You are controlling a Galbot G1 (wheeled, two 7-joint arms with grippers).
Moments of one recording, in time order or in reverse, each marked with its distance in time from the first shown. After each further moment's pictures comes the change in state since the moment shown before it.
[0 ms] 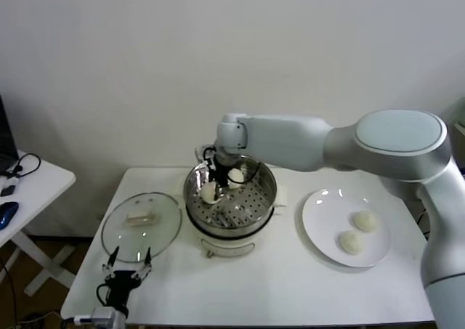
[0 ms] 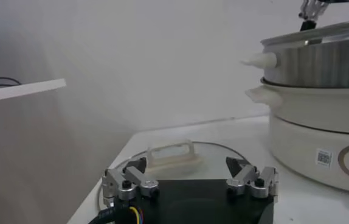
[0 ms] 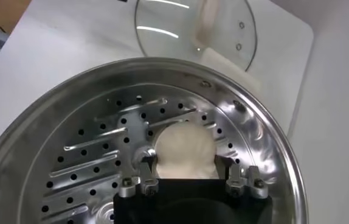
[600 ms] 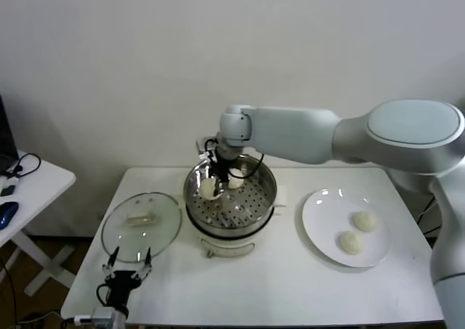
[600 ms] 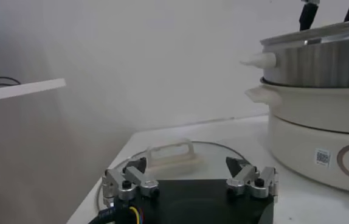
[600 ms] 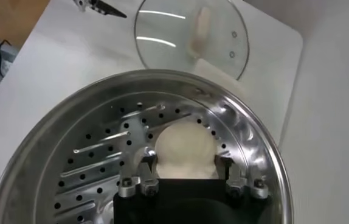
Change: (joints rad) left arm 0.000 0.000 0.002 -0.001 0.000 0.001 0.000; right arm 0.035 -0.009 -0.007 0.018 0.040 -0.002 -0.017
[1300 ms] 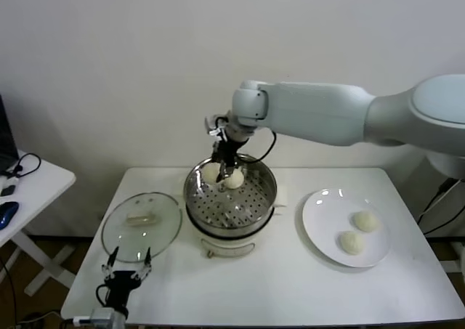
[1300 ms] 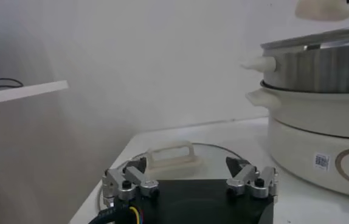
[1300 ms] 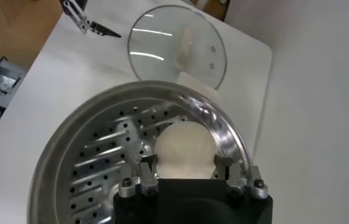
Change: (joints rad) left arm 0.009 -0.006 -0.001 -0.018 -0.002 0.008 -0.001; right arm 0.099 -0.067 -0.001 0.084 0.086 -0.004 -0.005
